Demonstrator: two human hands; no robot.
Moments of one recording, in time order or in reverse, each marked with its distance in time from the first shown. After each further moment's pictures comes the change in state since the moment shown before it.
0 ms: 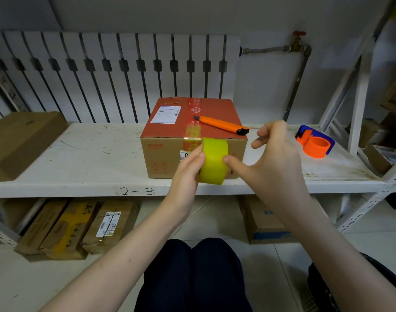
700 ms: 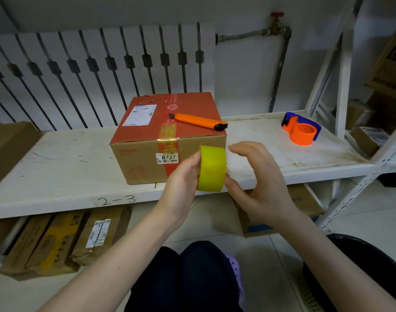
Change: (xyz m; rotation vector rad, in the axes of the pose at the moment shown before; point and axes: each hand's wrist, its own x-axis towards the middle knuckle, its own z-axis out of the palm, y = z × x) left_hand 0.022 -0.018 0.035 -0.102 -0.140 -0.130; right_hand -0.018 0.084 0.013 0.182 -0.082 -0.237
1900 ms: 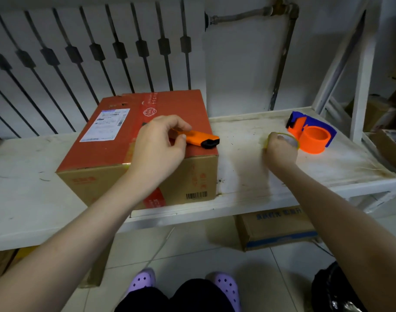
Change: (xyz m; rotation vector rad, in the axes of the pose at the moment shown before) left_hand 0.143 0.024 -0.021 1.108 0.313 0.330; right_hand 0.088 0.287 0.047 -0.785 -0.220 0.613
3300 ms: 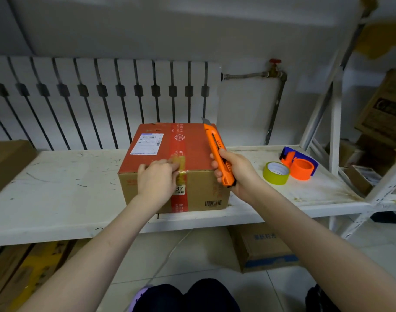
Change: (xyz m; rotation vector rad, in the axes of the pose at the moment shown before) left_hand -0.047 -0.064 -0.051 0.537 -0.101 -0.049; right_hand -0.141 -0.168 -0.175 1.638 -0.603 0.150
